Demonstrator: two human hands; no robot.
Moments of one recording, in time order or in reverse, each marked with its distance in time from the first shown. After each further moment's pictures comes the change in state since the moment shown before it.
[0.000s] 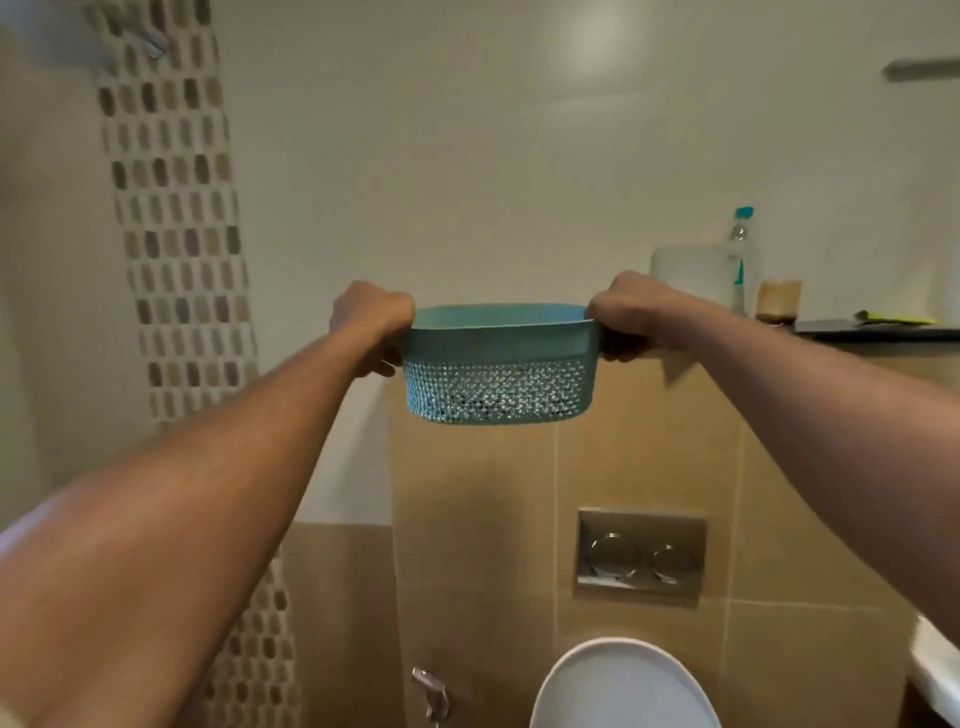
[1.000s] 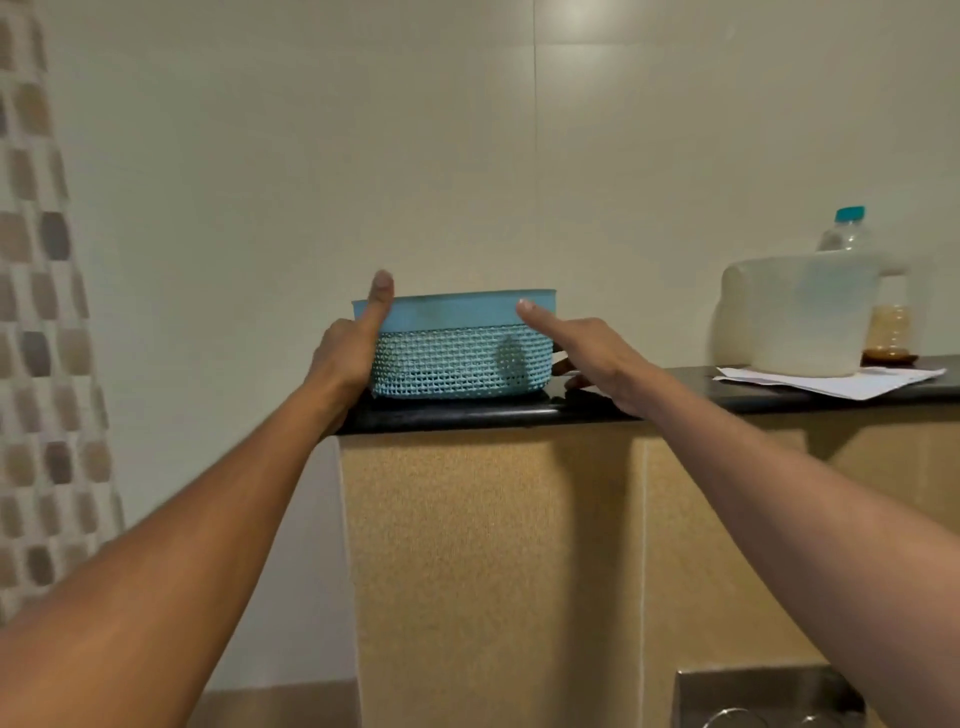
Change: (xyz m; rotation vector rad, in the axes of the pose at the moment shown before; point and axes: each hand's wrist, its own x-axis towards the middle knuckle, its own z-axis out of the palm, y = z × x) left_hand 0.266 -0.089 0.081 -0.290 -0.259 0.155; right_hand 0.231 -0.013 0.150 0.226 -0.019 -0.163
